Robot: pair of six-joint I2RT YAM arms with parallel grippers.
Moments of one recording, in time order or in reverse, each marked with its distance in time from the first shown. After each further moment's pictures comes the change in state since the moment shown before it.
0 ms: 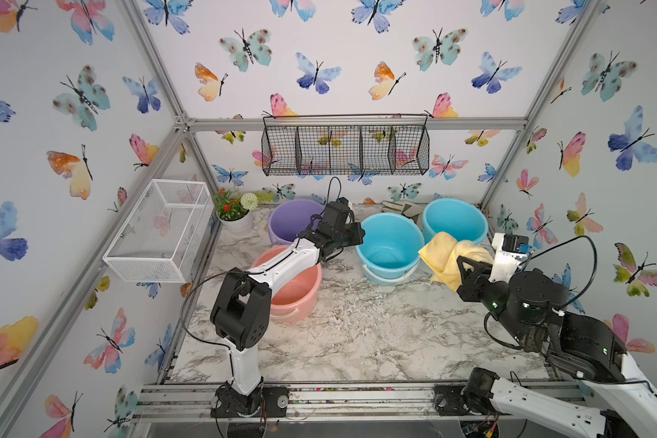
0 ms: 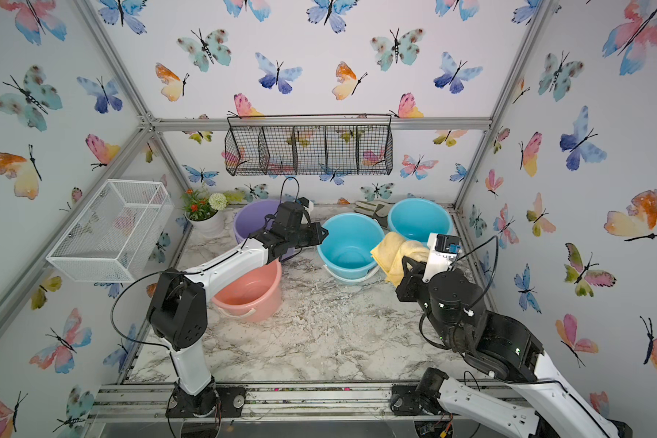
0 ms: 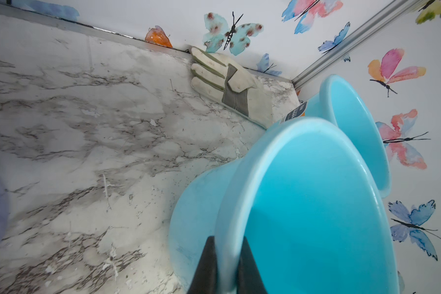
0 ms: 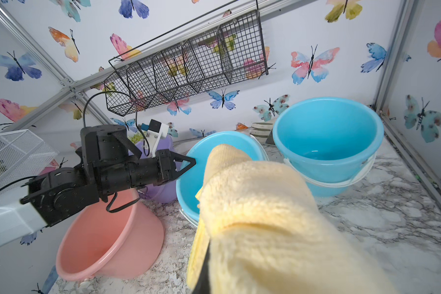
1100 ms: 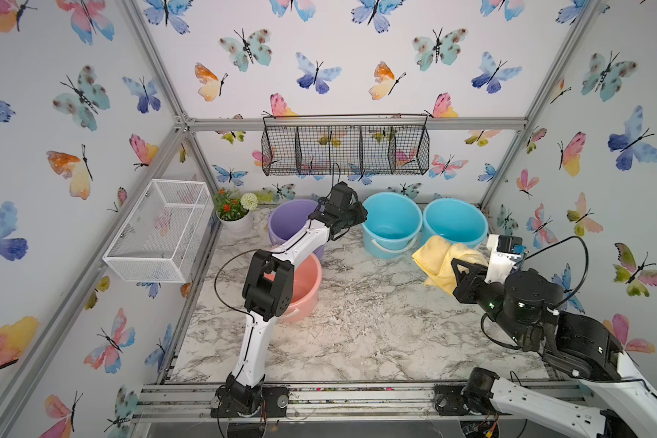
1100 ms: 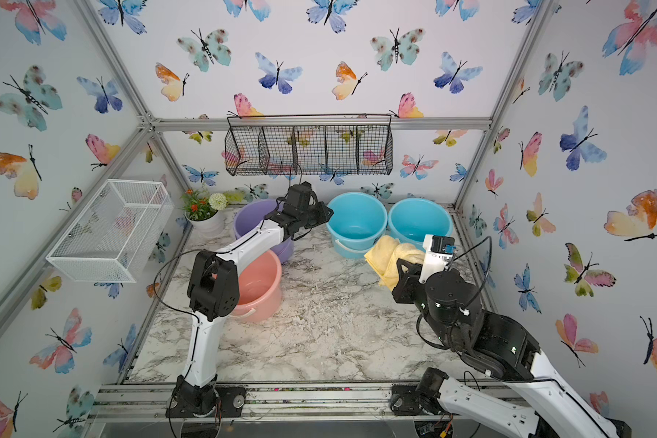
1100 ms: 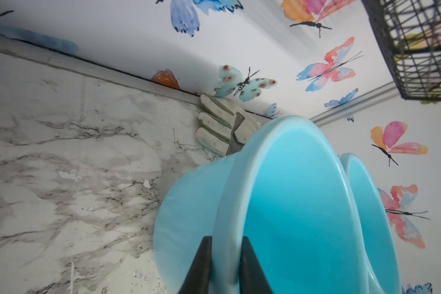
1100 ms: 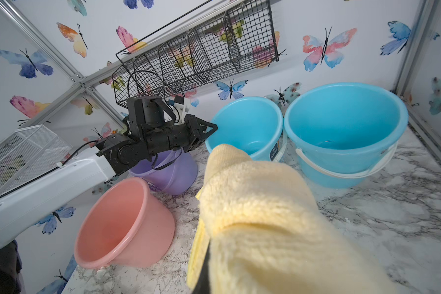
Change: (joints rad) left arm 0.072 0.324 0.408 -0.032 -0.001 -0.098; right arm 0.000 0.005 -0.009 0.003 -0.051 0.040
